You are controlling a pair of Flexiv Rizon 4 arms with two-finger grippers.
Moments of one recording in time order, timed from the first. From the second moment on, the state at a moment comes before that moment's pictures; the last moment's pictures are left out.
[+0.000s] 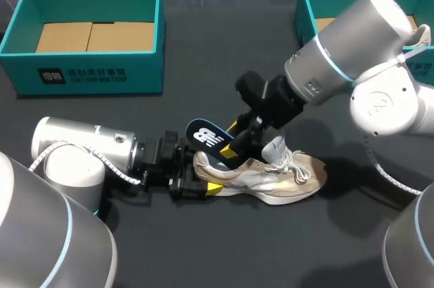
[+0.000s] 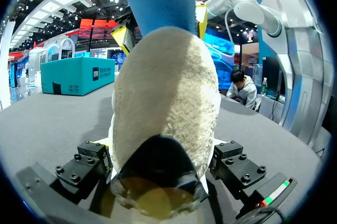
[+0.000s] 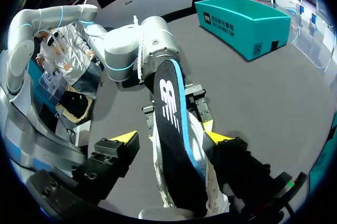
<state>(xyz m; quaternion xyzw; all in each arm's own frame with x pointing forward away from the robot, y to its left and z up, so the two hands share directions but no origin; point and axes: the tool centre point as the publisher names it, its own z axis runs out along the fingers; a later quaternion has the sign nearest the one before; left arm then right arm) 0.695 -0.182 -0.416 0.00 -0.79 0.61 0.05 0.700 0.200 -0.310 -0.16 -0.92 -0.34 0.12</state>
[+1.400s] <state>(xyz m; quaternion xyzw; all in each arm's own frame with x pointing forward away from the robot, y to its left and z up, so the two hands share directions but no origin) 0.695 -0.182 -0.416 0.00 -0.79 0.61 0.05 0.686 0.218 -0.321 -0.16 -0.91 -0.34 0.16</state>
